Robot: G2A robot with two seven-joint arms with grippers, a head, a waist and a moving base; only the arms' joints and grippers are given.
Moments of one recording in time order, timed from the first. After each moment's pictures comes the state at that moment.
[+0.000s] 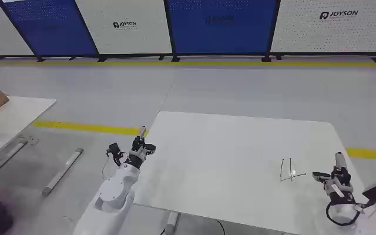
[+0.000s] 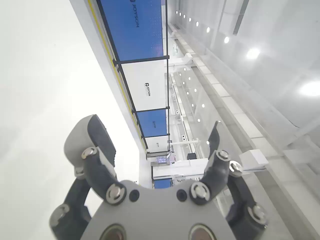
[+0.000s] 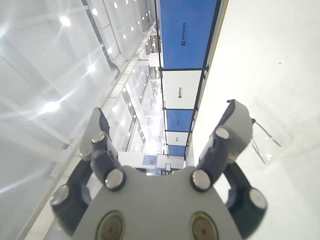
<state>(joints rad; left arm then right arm) 1.73 -1.15 -1.60 -1.80 -0.42 0.00 0.00 -1.73 -1.15 1.60 -1.80 0.42 0.00 0.00</state>
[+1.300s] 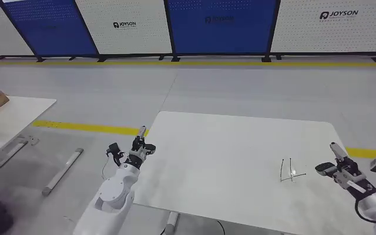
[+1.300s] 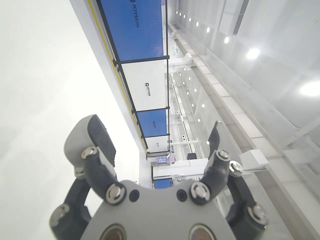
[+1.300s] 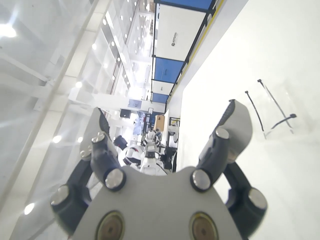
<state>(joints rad) 1.73 -1.15 -1.60 -1.80 -0.42 0.00 0.00 -1.60 -1.09 1.79 -1.76 0.33 0.13 0.67</state>
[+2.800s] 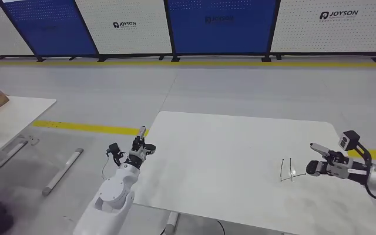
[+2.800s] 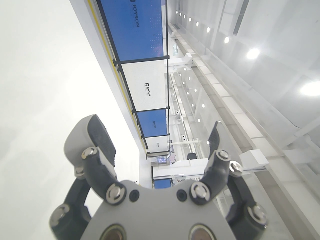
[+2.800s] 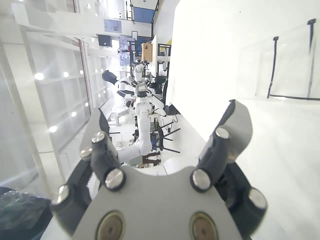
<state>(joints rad) 1.73 -1.15 -1.60 -1.80 -0.42 0.00 0.00 -1.14 -1.01 1.64 -1.31 0.22 0.15 1.39</state>
